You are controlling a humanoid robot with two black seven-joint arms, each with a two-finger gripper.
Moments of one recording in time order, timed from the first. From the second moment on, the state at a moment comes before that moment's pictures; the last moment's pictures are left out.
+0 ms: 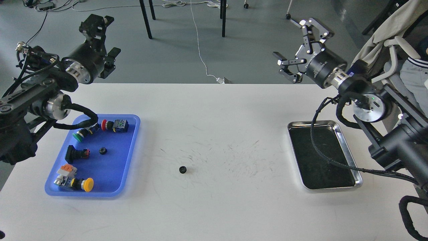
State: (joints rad) left arm -0.84 0.65 -0.51 -1.14 0.42 -0.03 -0.21; right arm 0.63 -0.42 1.10 1.01 -0.14 0.36 -0.05
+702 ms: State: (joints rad) left arm -0.40 0.54 -0.49 -1.42 1.98 0.12 -0.17; right arm 0.18 -0.55 1.29 1.02 0.06 0.49 -0.04
